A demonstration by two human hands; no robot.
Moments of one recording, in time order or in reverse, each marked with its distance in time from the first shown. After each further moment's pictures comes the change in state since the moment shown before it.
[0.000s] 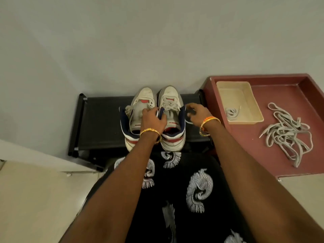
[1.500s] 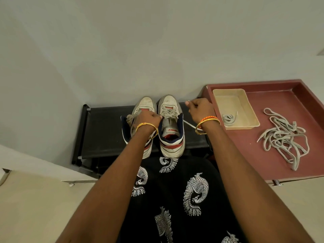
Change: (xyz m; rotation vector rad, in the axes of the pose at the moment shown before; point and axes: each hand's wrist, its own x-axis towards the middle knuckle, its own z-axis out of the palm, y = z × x) left_hand 0.023 0.017 -0.030 0.154 -0.099 -0.095; right_hand -0.017 -0.036 -0.028 0.195 0.219 -0.016
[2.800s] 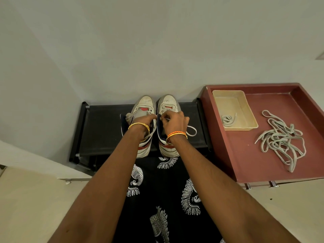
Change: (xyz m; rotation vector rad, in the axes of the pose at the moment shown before) left_hand -0.006 -0.011 -0.004 -0.781 -0.181 -0.450; right_hand -0.020 -0.010 0.089 -0.208 0.110 -0.097
